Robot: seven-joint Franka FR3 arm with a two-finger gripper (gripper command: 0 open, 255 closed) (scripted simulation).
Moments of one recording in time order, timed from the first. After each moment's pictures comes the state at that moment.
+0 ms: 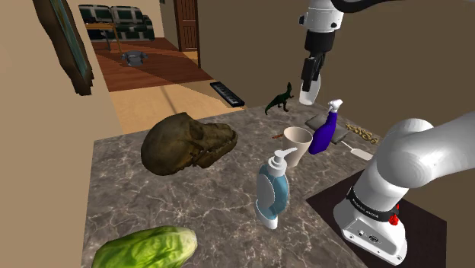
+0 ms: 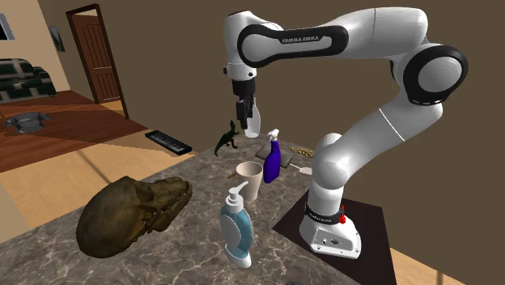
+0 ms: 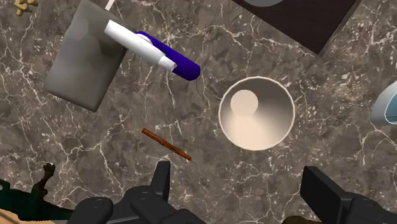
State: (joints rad) arm 0.01 -0.78 0.02 -2.41 -0.10 1.60 -0.17
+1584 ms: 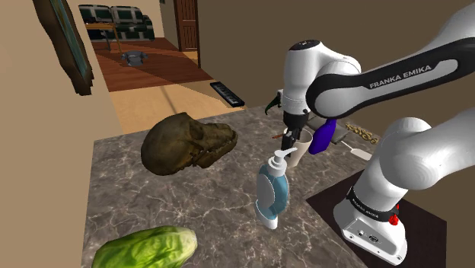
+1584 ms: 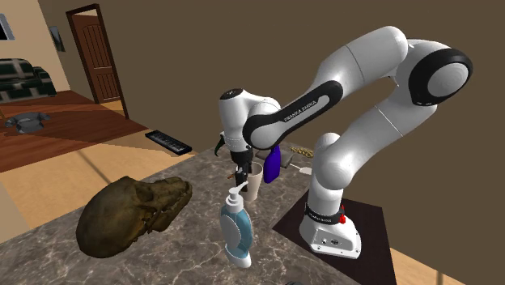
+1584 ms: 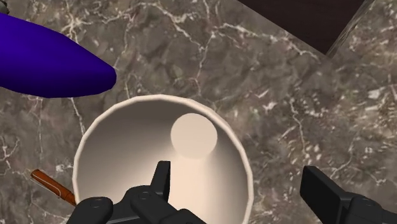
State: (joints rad) arm 0.11 -0.74 0.25 -2.88 0.01 2.05 0.07
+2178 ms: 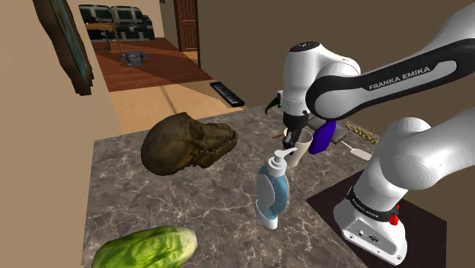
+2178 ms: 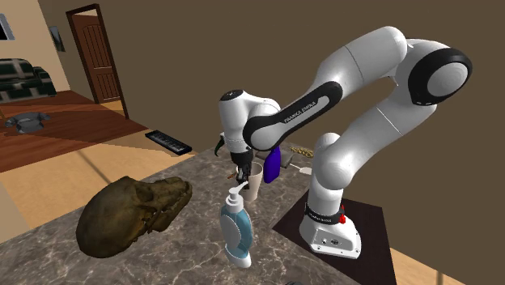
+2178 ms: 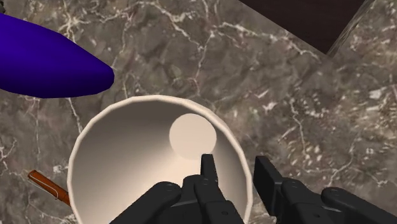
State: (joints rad) arm 0.11 -0.73 0.25 -2.88 0.02 2.07 0.07
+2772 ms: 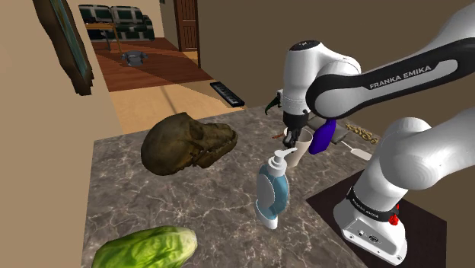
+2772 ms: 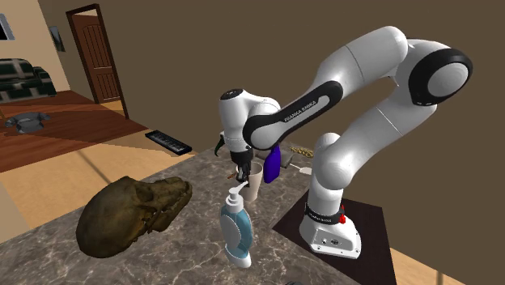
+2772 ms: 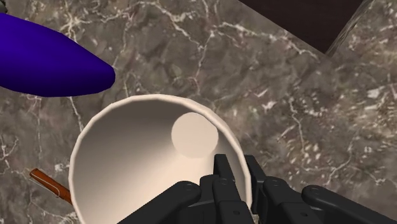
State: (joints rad) arm 0.11 -0.74 0.25 -2.88 0.02 2.06 0.07
